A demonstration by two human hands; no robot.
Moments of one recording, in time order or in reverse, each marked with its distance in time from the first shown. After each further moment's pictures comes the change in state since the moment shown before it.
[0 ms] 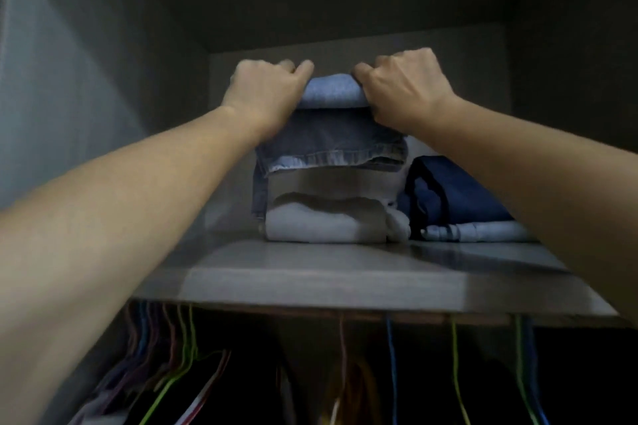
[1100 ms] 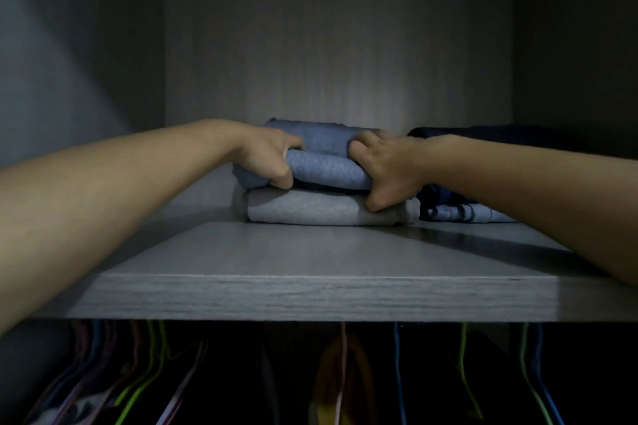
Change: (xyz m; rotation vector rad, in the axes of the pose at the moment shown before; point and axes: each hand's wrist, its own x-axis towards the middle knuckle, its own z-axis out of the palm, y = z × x) left_hand -0.038 0.027 0.099 -0.733 -1.003 0.098; right_hand -0.054 -0.062 0.065 0.325 -0.866 -0.227
